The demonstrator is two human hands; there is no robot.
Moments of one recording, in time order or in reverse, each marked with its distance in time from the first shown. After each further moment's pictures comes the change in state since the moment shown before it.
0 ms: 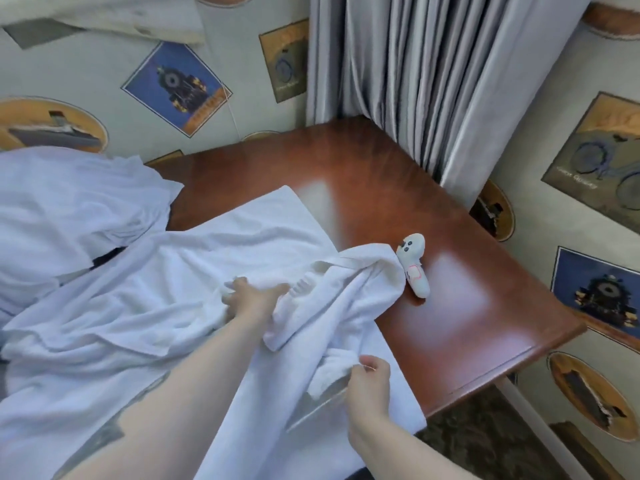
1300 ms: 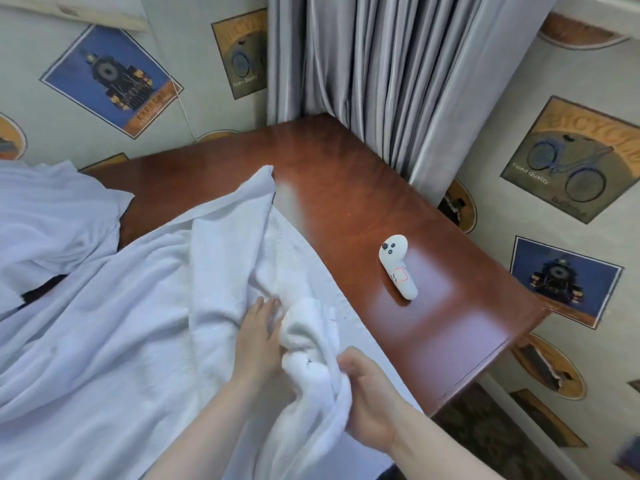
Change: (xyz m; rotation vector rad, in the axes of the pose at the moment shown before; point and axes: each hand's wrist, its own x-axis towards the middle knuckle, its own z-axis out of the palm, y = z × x) left_hand -0.003 -0.036 0.016 0.014 -0.261 0.801; right_hand -0.002 -0.041 -0.002 0.306 -0.699 0.304
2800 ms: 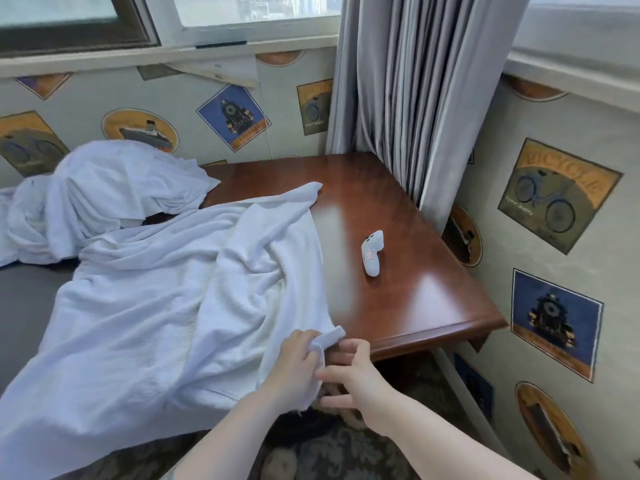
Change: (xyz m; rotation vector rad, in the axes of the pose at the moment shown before) left_hand -0.211 0.138 0.136 -0.031 0.083 -0.111; right_hand -0.143 0.023 -0.133 -0.636 -0.046 -0.145
